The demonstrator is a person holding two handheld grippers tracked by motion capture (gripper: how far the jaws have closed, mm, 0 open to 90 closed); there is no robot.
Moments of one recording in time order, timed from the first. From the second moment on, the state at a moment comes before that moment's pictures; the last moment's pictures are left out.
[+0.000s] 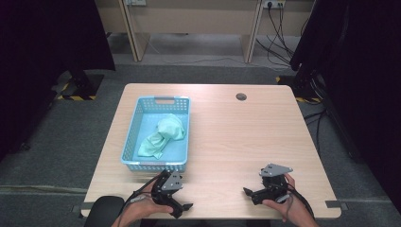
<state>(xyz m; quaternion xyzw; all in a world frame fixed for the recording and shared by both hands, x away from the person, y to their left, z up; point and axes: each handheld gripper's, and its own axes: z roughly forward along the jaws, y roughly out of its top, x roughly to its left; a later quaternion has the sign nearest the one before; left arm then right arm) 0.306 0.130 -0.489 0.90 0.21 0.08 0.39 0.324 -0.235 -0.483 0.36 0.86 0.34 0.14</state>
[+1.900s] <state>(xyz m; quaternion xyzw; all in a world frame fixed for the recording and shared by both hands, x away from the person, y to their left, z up) 0.285 0.110 -0.455 0.88 0.17 0.04 0.44 0.325 -0.235 -0.483 0.36 0.86 0.34 0.14</state>
